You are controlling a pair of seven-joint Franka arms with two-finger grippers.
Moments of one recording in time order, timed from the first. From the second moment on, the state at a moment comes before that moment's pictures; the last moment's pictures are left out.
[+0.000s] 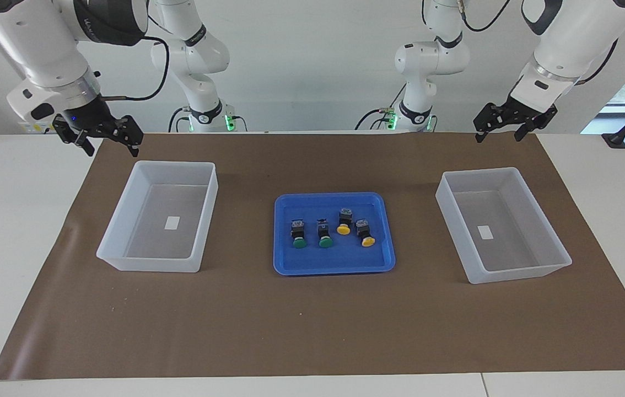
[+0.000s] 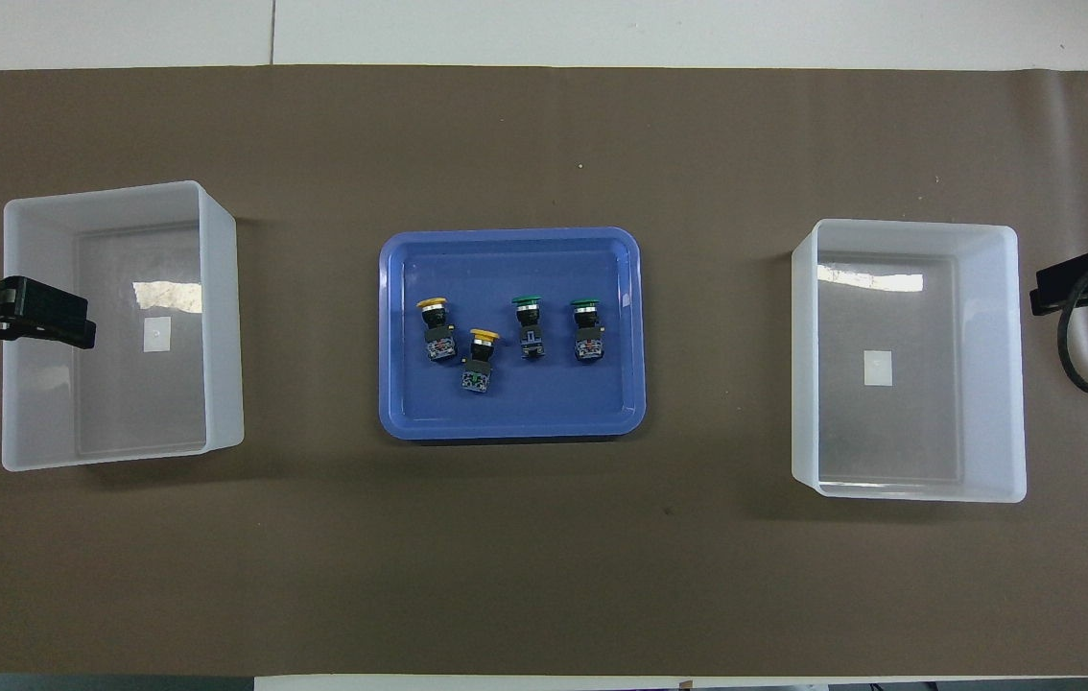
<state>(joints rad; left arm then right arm) -0.04 -0.05 -0.06 -1.60 -0.01 1.46 -0.06 0.01 -0.01 -0.07 -1.62 -0.05 1.55 -0.04</state>
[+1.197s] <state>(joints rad) -0.03 -0.05 -0.06 -1.61 -0.01 1.46 -0.06 0.37 0.11 -0.02 -1.64 -0.01 1.81 0.36</state>
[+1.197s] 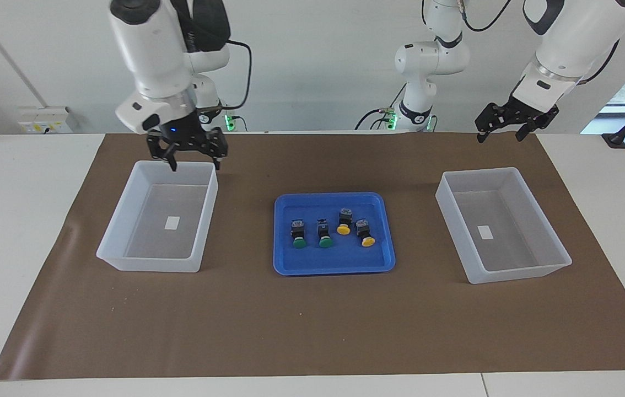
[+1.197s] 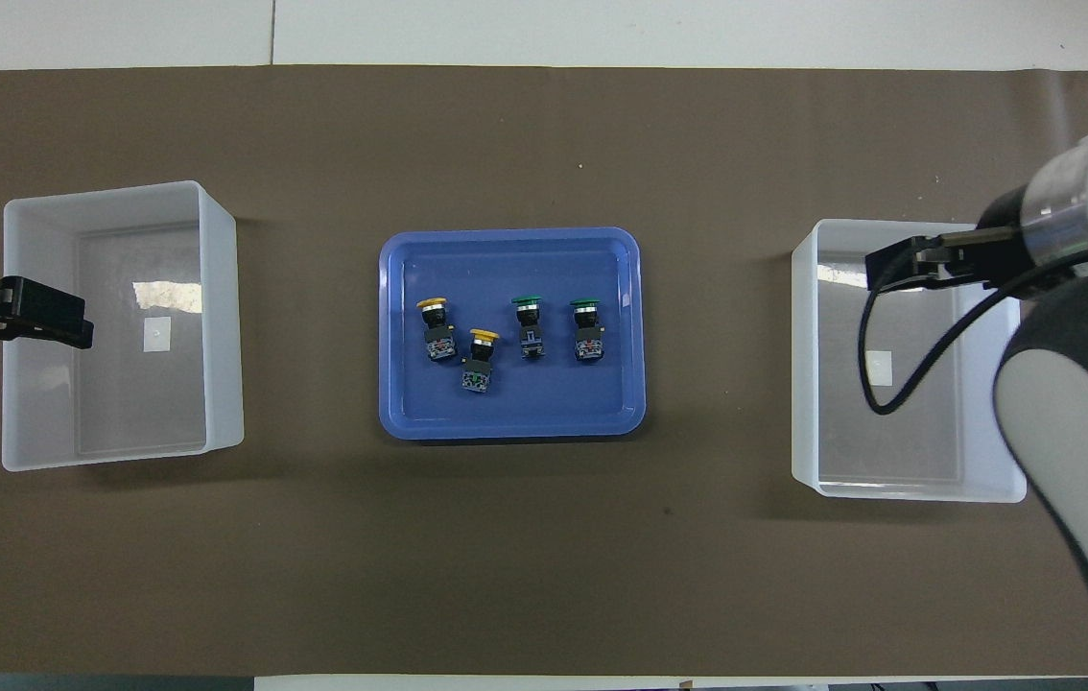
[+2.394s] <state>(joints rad) -0.01 -0.05 -0.06 -1.61 -0.01 1.54 -0.06 0.56 0.44 -0.03 -1.82 0.01 2.35 0.52</state>
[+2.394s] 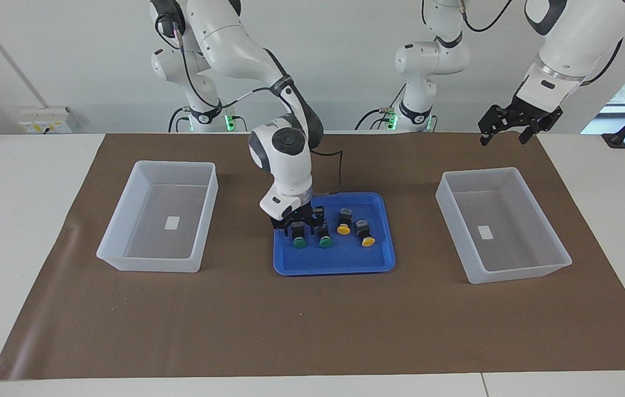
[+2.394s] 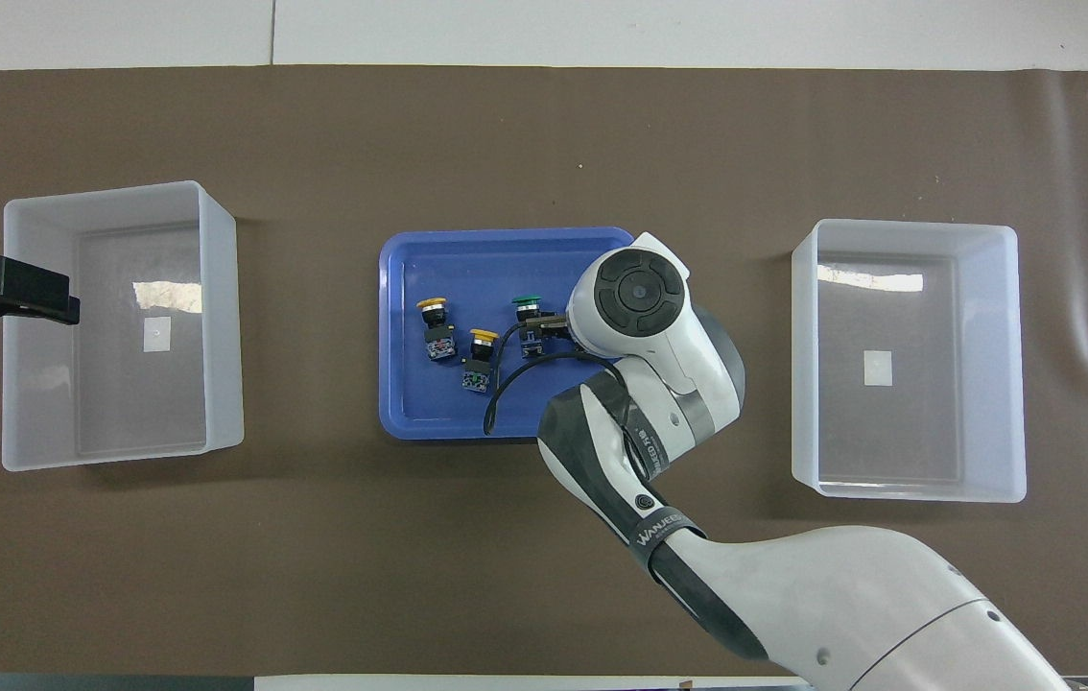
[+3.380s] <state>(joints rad) -0.18 -0.04 -0.09 -1.79 -0.02 1.77 -0.18 0.45 0.31 -0.05 -1.62 0.01 1.90 0.45</state>
